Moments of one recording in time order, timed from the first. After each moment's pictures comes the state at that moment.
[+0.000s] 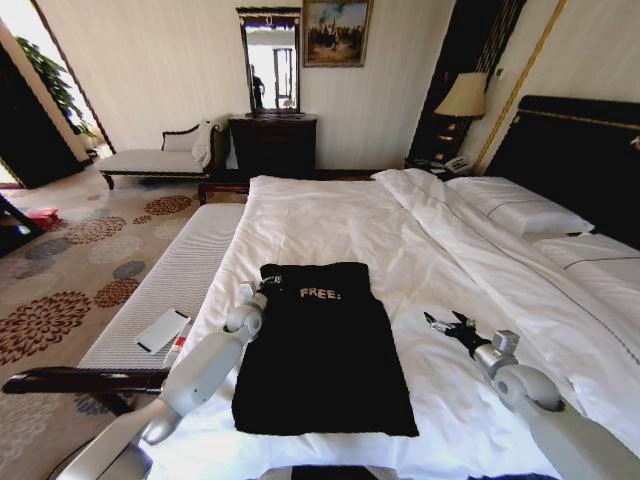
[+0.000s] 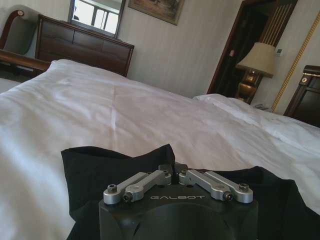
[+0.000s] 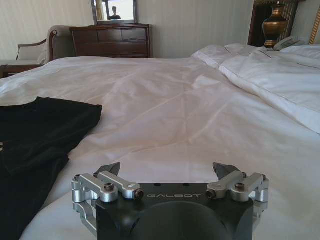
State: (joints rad) left arm 0.64 -1.15 0.13 -1.37 -0.91 0.06 -0.17; right arm -1.45 0.75 0.65 1.67 0.83 -0.11 -0.07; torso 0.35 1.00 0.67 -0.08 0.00
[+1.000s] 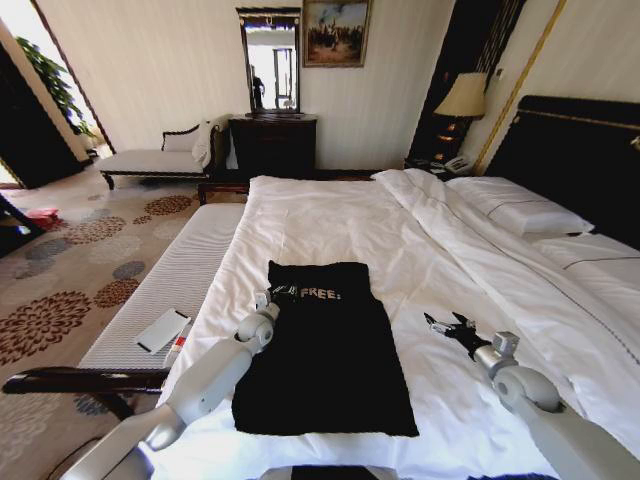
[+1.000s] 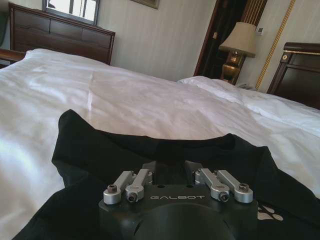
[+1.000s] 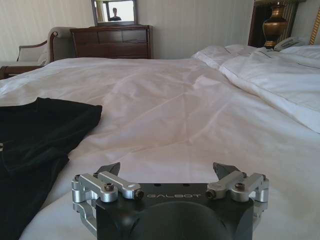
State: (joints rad) left arm 0.67 -1.14 0.20 -1.43 -0.86 0.08 -0.19; right arm -1.44 0.76 0.64 1.66 0.82 -0.10 -0.08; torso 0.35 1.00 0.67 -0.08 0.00
